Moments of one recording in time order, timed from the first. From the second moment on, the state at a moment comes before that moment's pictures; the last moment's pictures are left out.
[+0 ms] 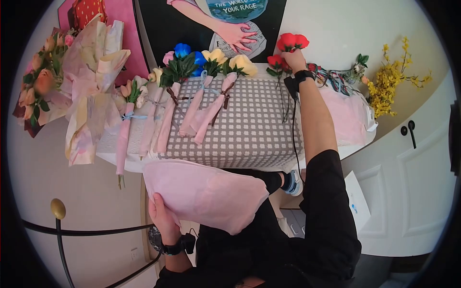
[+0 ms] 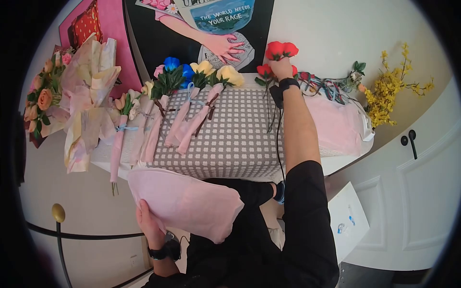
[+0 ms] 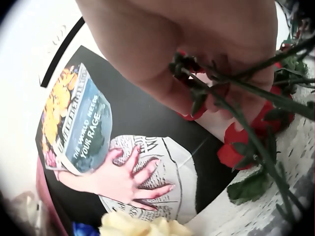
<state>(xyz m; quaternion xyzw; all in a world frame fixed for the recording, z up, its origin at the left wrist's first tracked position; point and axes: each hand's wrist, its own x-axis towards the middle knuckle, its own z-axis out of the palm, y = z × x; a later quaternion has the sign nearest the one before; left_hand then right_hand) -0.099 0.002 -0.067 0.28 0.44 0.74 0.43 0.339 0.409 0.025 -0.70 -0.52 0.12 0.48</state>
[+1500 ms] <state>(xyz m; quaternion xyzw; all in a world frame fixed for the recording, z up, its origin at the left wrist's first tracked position) -0.014 -0.005 -0.036 0.46 0.32 0.64 0.53 0.280 -0.041 -0.038 -0.37 -0.26 0.44 0.77</state>
